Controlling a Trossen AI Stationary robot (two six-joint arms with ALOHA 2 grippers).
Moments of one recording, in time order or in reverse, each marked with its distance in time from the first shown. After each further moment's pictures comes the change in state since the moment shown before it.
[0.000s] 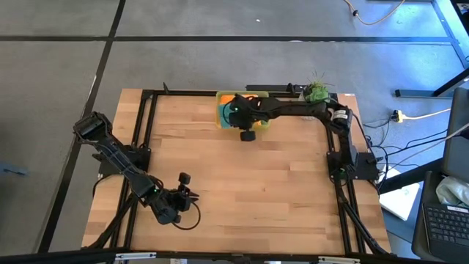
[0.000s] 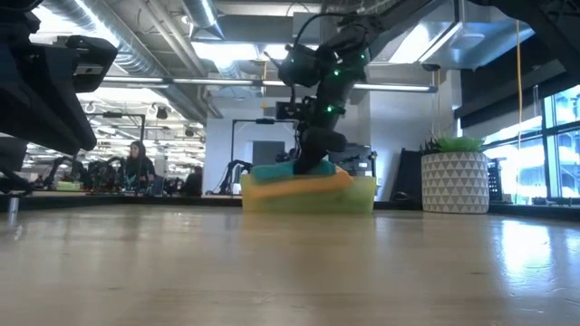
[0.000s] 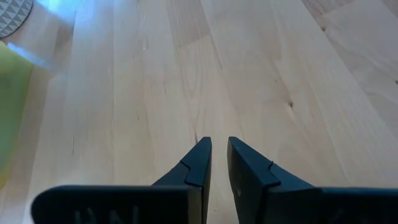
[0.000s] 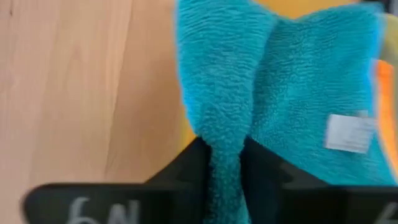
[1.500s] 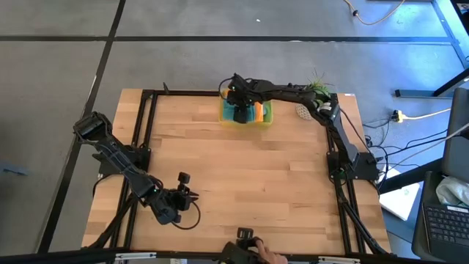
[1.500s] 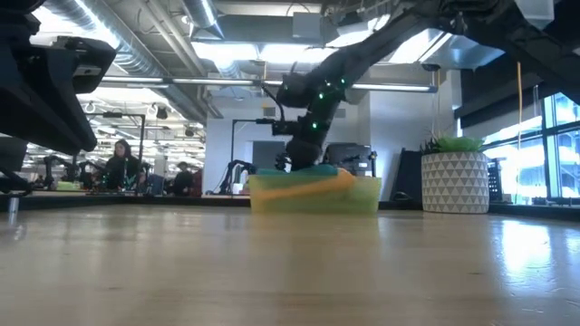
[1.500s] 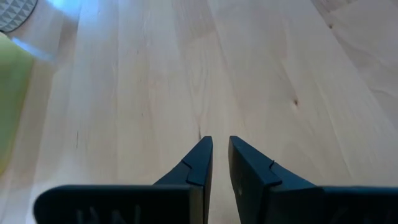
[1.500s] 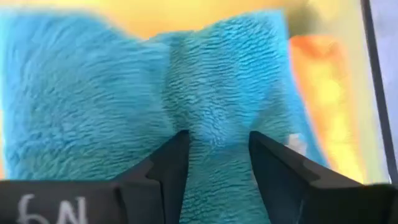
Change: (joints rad) left arm 0.000 0.000 0.000 -0.012 -0.012 -0.026; right arm -0.169 0.197 0.274 -0.091 -0.036 0.153
